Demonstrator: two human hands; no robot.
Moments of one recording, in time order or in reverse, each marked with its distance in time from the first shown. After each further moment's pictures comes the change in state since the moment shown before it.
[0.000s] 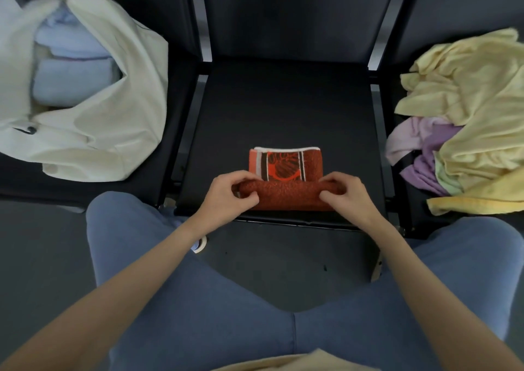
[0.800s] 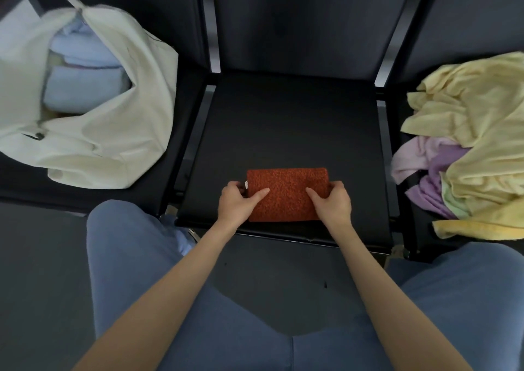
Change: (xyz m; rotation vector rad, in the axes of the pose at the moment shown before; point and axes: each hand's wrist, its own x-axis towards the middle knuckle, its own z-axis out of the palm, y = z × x) left_hand 0.036 -0.033 0.035 -0.011 0.208 -0.589; right_hand 0.045 0.010 0.046 -0.048 0.264 0.247
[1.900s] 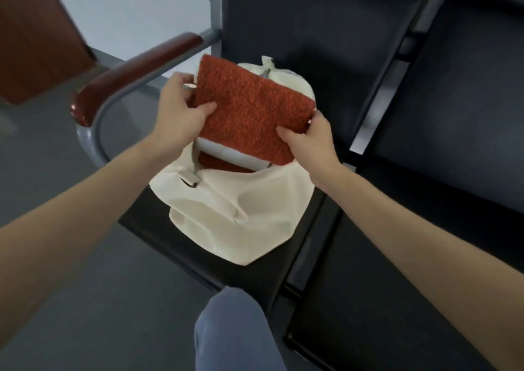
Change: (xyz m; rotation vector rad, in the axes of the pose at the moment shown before) left_hand 0.133 0.039 -0.404 -0.311 0.617 0.344; right_hand 0.010 -0.393 0.229 0.394 -0.452 -0.564
